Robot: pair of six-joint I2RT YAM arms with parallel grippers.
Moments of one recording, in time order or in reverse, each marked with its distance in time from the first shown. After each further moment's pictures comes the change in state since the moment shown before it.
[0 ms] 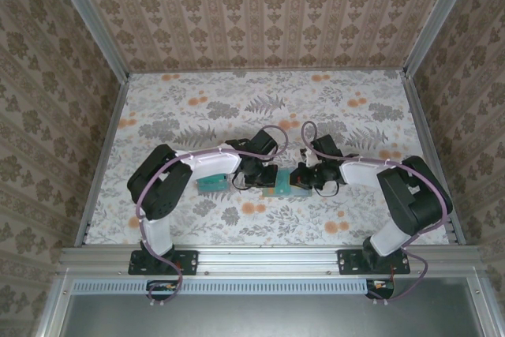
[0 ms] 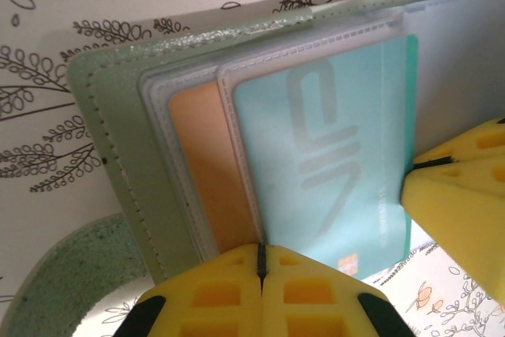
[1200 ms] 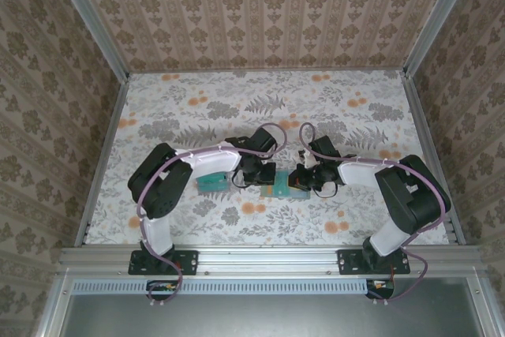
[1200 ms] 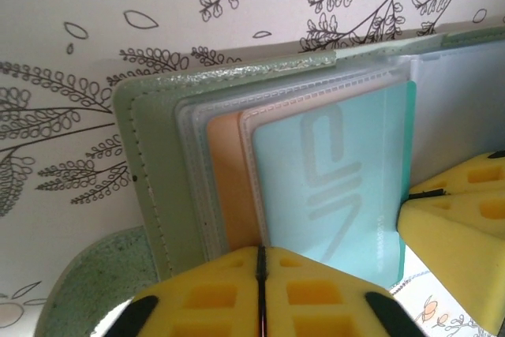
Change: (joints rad) left arm 0.013 0.010 0.026 -0.028 -0.018 -0.009; right arm 0.013 0.010 0.001 0.001 0.002 0.015
